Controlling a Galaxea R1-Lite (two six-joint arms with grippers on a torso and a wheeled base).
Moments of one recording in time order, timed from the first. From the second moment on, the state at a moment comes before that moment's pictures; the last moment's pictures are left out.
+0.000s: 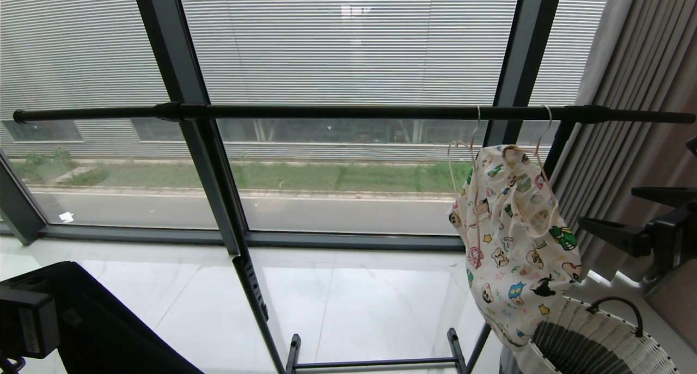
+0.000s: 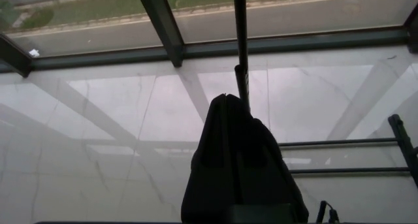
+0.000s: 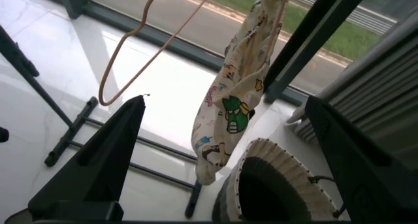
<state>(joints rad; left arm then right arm) -0.16 0.87 -0.52 0.00 0.24 0.16 0.23 1.15 -0.73 -0.14 0.15 -0.18</state>
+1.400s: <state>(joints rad) -0.19 0.88 -0.51 0.00 0.24 0.16 0.36 1.30 -0.73 -0.24 0.10 -0.13</state>
